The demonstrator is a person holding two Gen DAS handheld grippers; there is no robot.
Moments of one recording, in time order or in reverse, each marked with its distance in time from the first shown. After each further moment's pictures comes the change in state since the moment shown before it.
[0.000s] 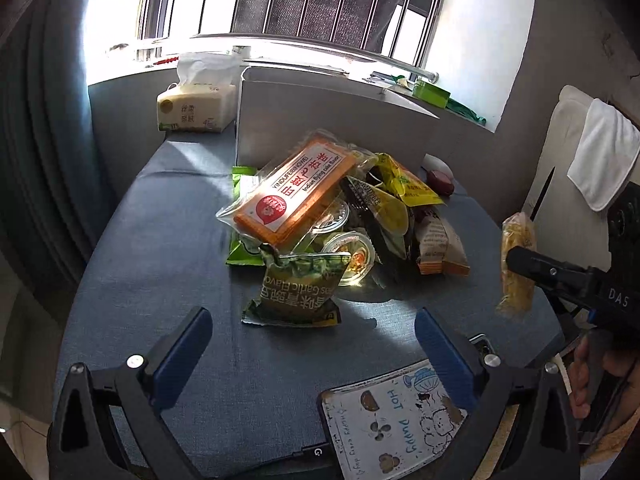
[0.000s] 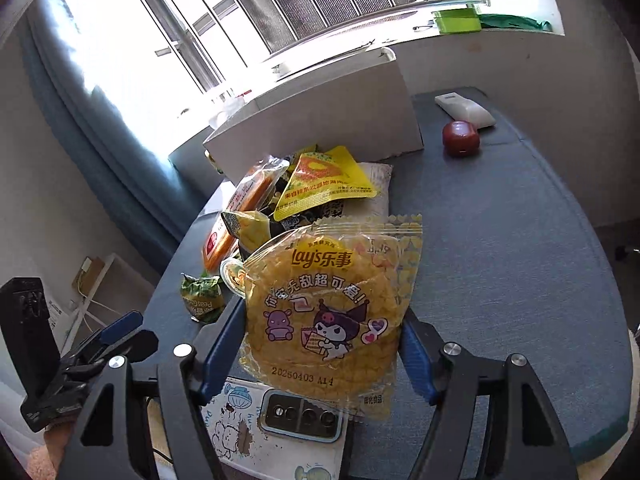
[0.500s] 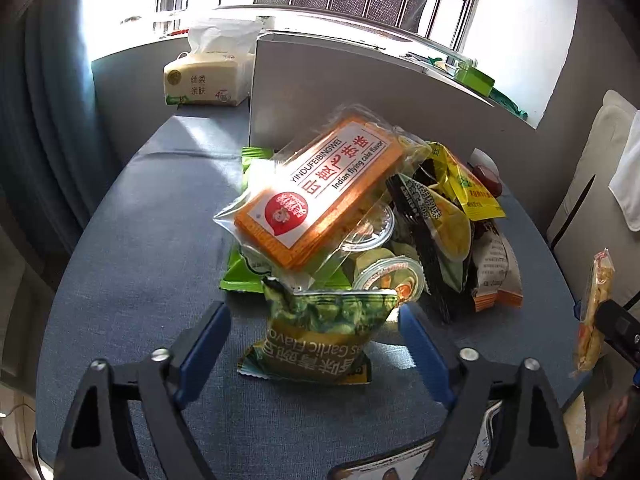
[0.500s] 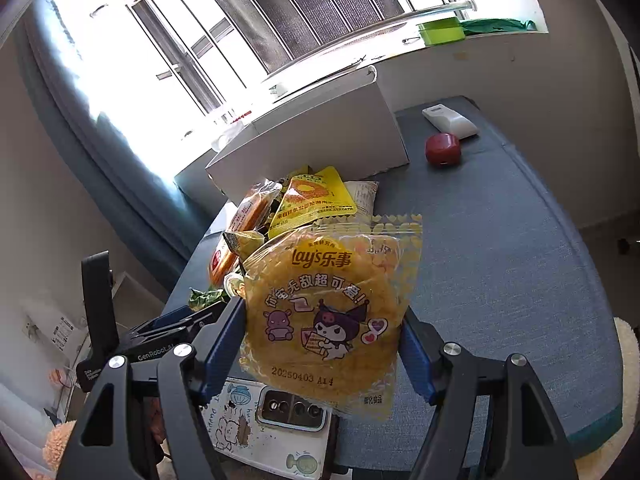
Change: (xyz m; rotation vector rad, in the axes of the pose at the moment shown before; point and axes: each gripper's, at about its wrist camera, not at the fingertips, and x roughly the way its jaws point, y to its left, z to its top) left arm 0.058 0.006 0.022 -0.058 0.077 0.080; right arm -0.006 -0.012 0.006 0.028 -0.020 0.038
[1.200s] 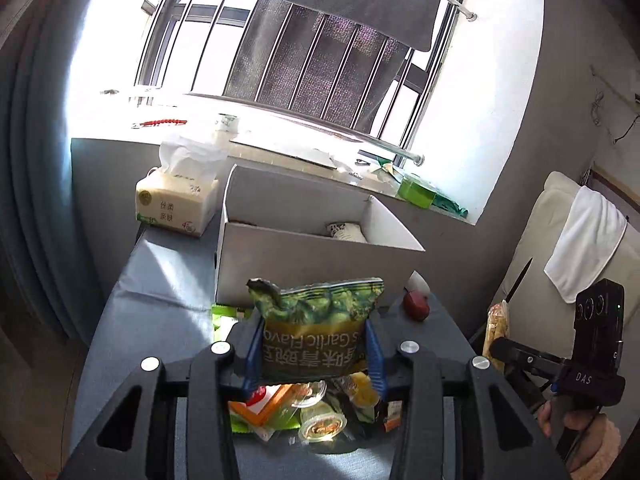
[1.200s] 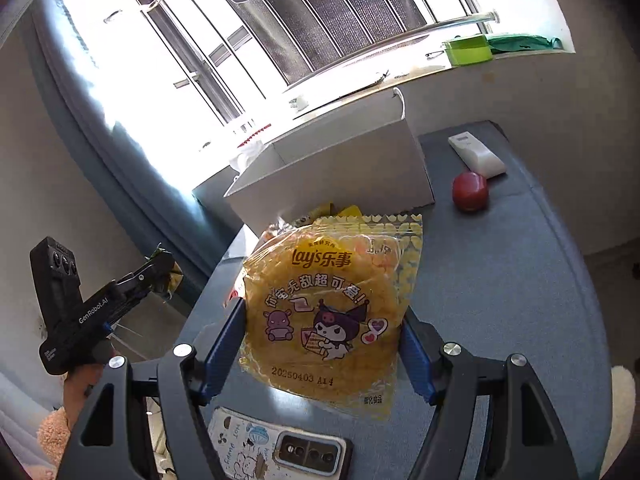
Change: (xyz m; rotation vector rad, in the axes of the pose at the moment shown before) left arm -0.083 0.010 0.097 -0.011 -0.319 -0.222; right arm 0.008 0.004 0.069 -0.044 -0.042 0.074
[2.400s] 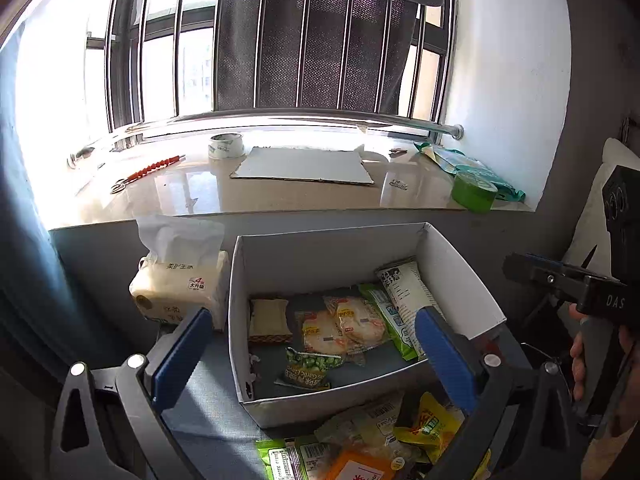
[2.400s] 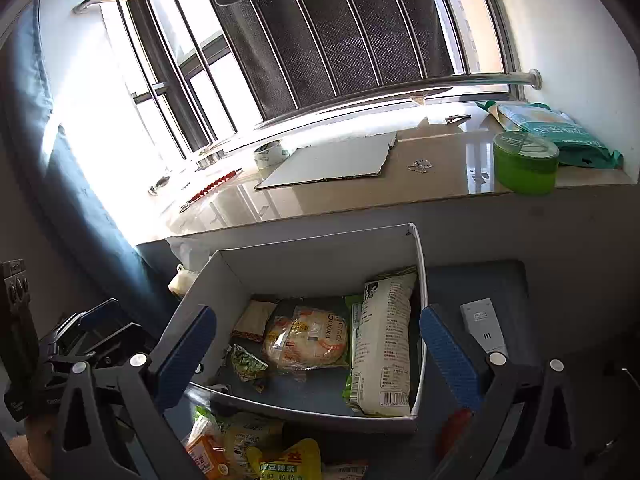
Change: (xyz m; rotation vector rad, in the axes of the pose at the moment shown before) left arm 0.116 -0.003 0.117 0.181 0.112 0.177; right arm 0.112 0.003 0.195 -0.117 0.009 -0.130
